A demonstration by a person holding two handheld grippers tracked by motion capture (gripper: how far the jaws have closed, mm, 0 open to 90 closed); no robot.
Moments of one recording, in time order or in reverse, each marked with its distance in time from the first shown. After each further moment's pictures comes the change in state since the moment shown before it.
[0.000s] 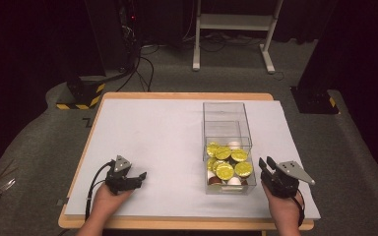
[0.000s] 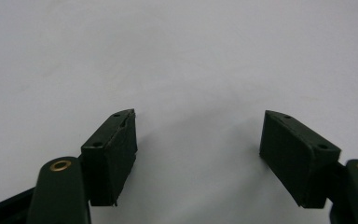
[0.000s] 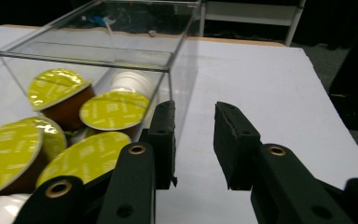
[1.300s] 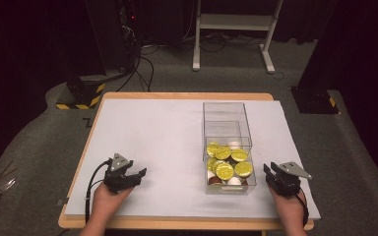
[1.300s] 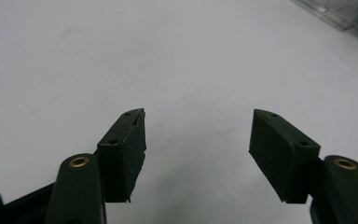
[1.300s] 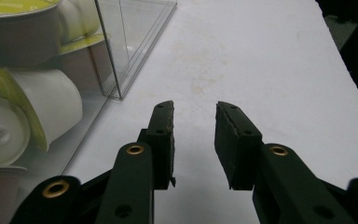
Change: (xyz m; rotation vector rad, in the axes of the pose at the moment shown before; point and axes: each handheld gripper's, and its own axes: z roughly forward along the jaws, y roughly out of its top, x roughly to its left) left arm -0.016 0.019 -0.017 -0.059 -0.039 -0.040; right arm -0.042 -0.040 0.040 0.142 0.004 -0.063
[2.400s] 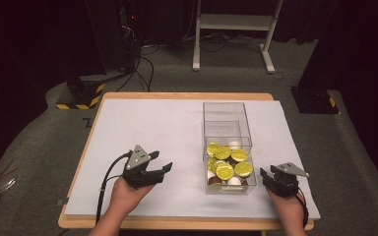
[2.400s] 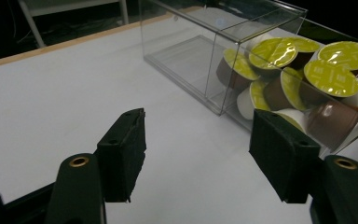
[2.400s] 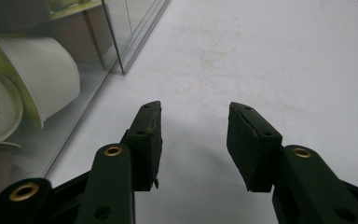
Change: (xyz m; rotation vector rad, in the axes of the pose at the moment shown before) left arm -0.088 0.042 -0.009 -0.098 -0.241 0.051; right arm -0.002 -0.007 0.008 0.079 0.039 0.009
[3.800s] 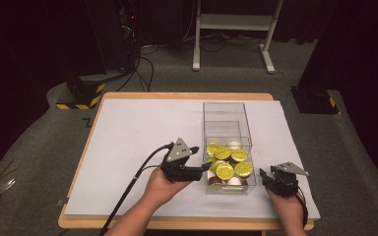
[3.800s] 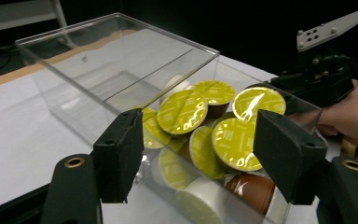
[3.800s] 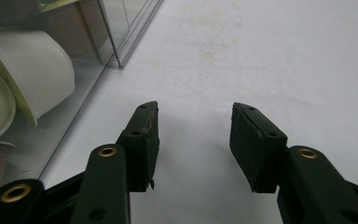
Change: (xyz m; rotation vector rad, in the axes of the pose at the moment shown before) left arm -0.078 0.012 0.062 0.036 -0.204 0.008; right arm -0.002 0.000 0.003 0.028 0.006 0.016
